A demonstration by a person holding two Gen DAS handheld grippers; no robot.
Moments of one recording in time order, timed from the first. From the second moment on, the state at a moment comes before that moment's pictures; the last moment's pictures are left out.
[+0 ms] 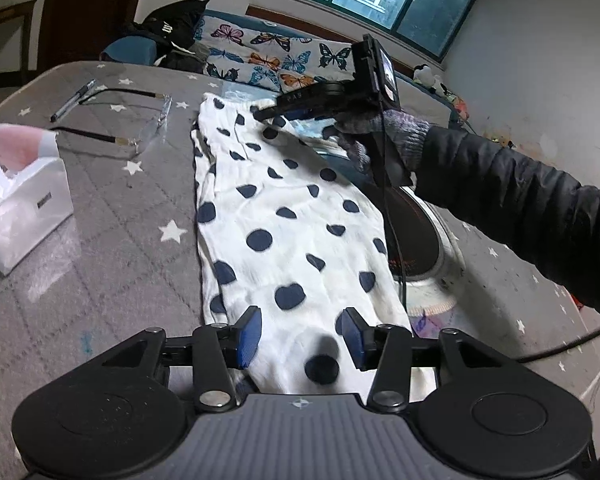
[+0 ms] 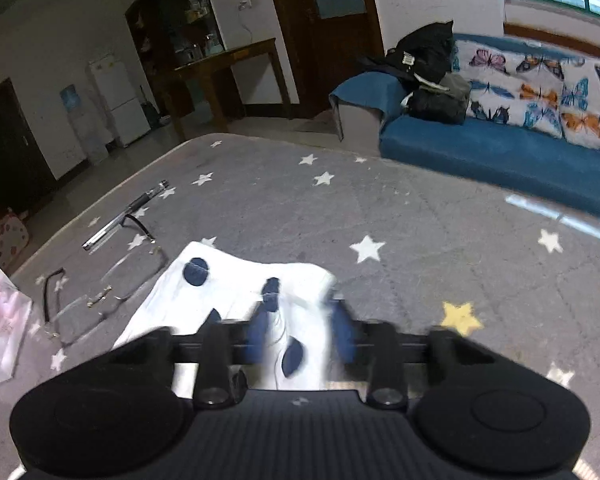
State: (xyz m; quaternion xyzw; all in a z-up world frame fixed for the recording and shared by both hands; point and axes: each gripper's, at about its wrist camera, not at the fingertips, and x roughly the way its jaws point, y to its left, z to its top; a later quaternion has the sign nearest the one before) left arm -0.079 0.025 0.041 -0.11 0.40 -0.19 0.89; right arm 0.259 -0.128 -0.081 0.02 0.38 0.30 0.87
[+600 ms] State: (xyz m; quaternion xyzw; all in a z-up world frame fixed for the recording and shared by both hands) left arm -0.003 0.016 0.044 -0.12 0.36 -0.16 0.91; right arm 0.201 -0.148 -0.010 0.05 0.33 0.34 0.88
